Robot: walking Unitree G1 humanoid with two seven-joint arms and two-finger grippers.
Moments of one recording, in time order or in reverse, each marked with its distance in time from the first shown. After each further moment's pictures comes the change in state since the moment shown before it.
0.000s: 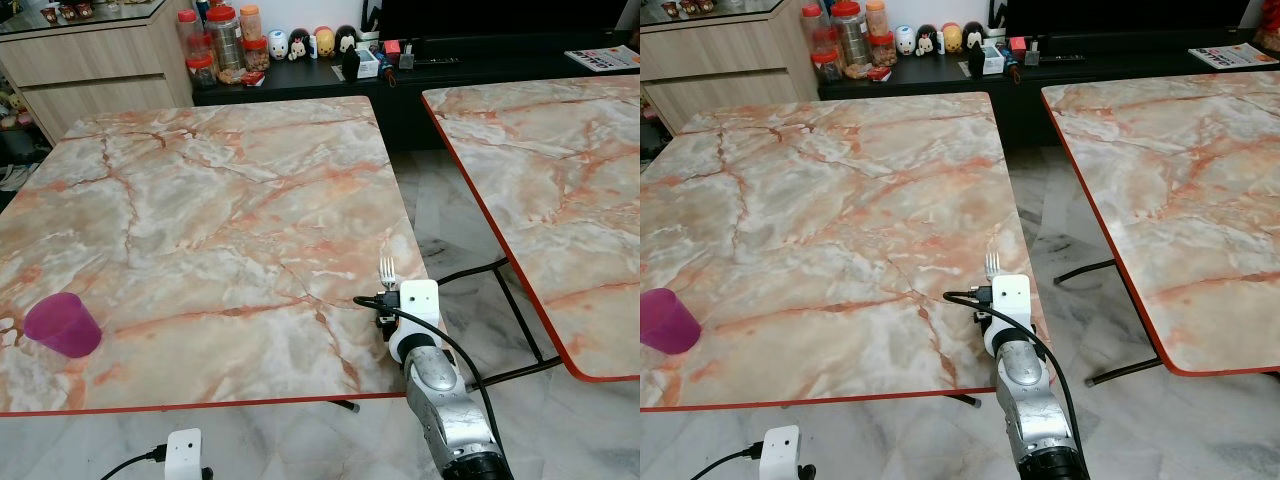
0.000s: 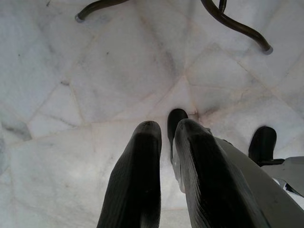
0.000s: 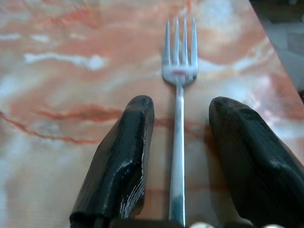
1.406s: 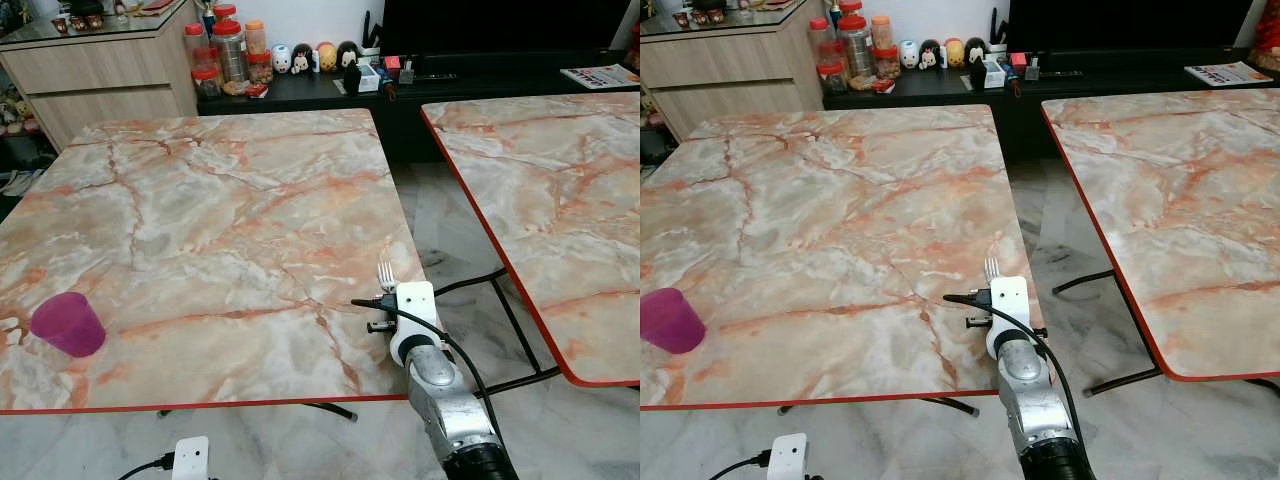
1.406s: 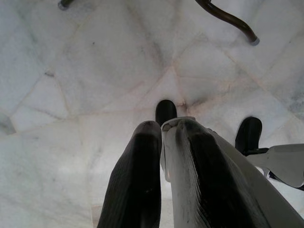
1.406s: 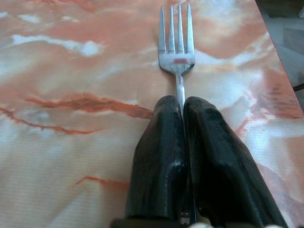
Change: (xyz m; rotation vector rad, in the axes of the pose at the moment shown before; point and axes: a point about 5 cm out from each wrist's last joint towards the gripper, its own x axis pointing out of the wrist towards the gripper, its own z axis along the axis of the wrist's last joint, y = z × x) left arm -0.001 -0.008 -0.008 -0.004 0.058 -0.035; right arm 0.006 -0.008 -0.004 -0.048 0.066 -0.017
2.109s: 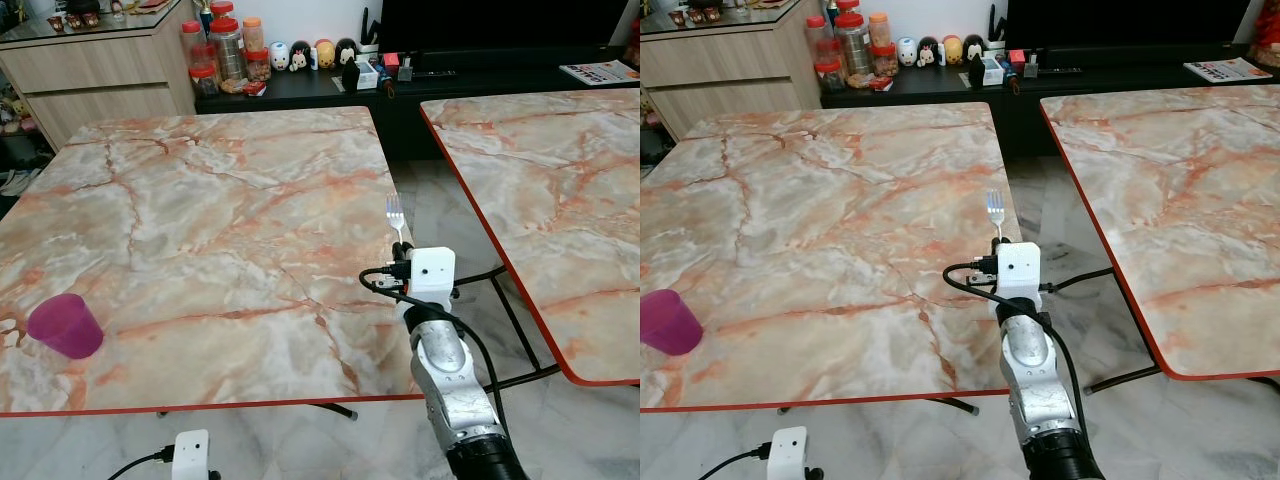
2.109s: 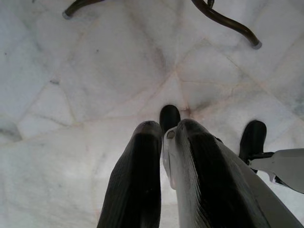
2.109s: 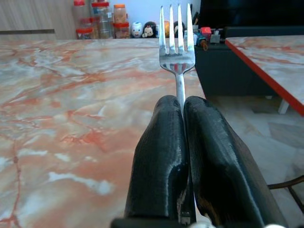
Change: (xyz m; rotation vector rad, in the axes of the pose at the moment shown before) left arm 0.001 0.003 0.008 0.020 -0.019 0.009; right arm -0.009 -0.001 0.057 0.008 -0.438 0.011
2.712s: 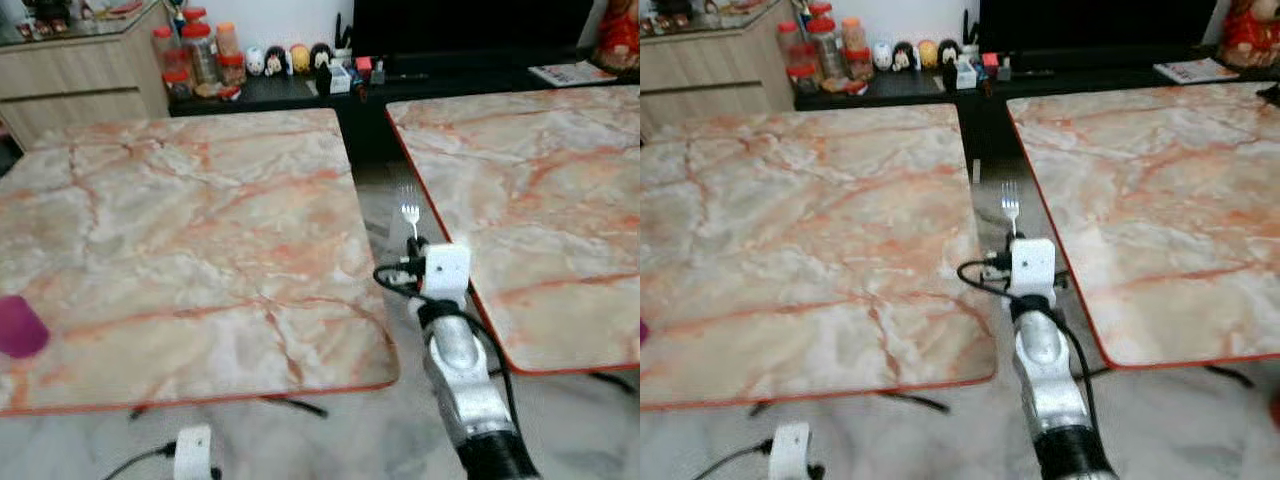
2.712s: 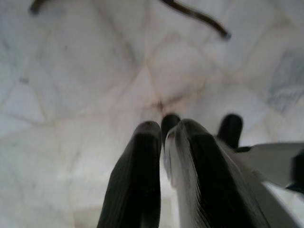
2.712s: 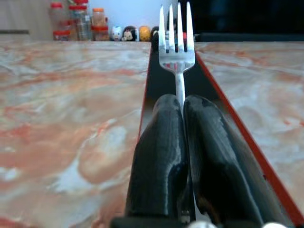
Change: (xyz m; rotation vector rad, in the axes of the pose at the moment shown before) left arm 0.000 0.000 -0.002 0.001 0.004 0.011; right arm 0.003 -0.003 0.001 -0.010 -0.029 0.011
